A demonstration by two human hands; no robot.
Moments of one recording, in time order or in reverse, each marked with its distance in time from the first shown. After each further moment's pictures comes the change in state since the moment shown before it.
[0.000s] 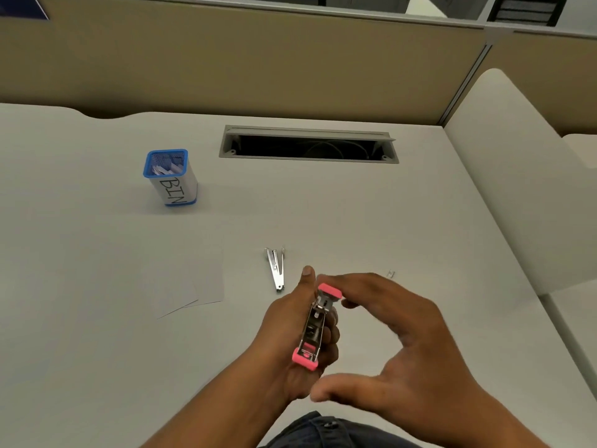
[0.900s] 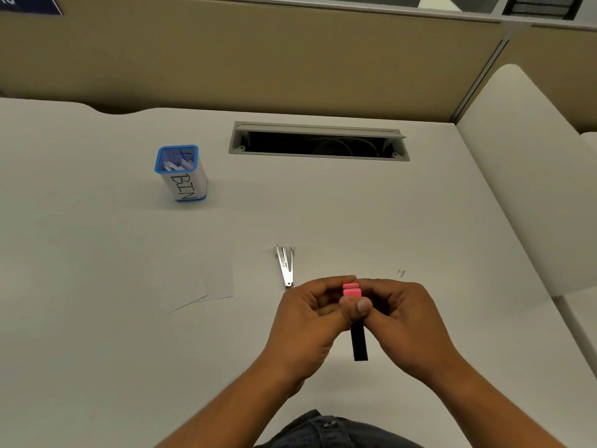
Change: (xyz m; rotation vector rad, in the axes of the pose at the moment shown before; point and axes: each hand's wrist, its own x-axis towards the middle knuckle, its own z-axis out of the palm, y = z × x) left_hand 0.021 -0.018 -0.022 0.600 -0.191 0.637; right_hand 0.002 0.063 0.019 0.185 0.013 0.368
